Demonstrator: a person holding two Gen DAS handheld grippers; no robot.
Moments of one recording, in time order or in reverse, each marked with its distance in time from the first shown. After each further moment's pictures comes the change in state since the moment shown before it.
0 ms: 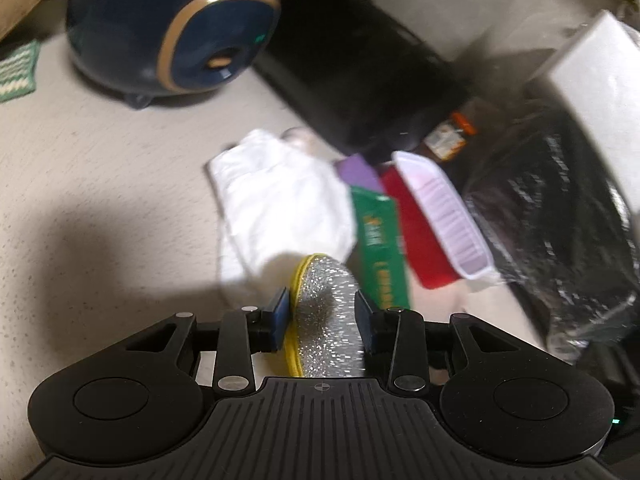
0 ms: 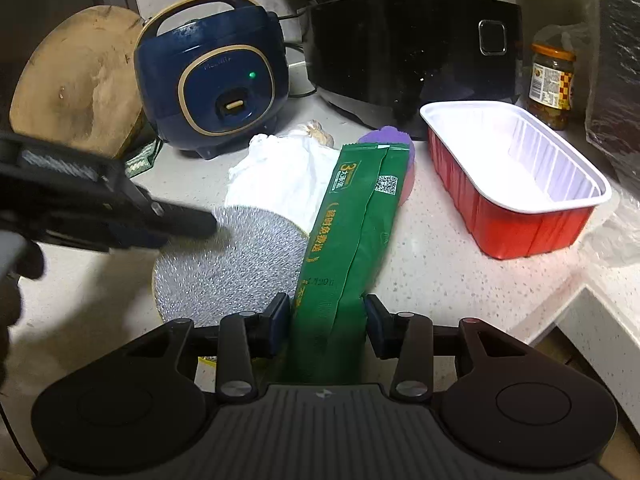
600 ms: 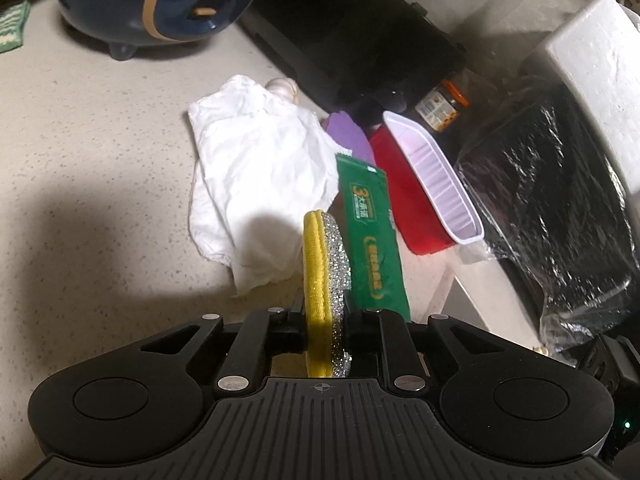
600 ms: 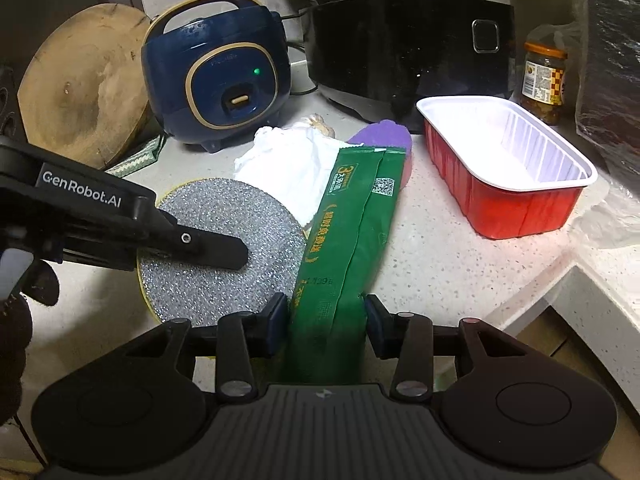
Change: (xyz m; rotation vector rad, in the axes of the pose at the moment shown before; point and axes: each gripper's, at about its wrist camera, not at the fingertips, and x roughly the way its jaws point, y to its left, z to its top) left arm 0.020 -0.003 -0.025 -0.037 0.056 -0.015; right arm -0.014 0.004 -0.014 -0.004 -0.005 -0.009
